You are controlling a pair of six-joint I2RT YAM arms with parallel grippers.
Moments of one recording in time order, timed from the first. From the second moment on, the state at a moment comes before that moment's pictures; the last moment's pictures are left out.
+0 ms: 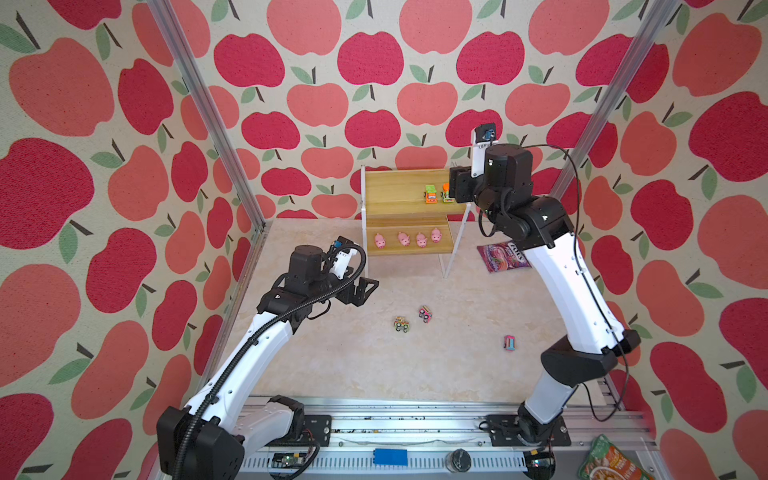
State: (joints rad) left arm -0.33 1.13 1.01 -0.44 0.49 0.00; right arm 0.65 1.67 2.24 -0.83 0.46 0.05
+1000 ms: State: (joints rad) left arm -0.51 1.24 1.00 -0.43 0.31 -0.01; right arm 0.41 0.98 0.88 -1.04 0.29 0.55
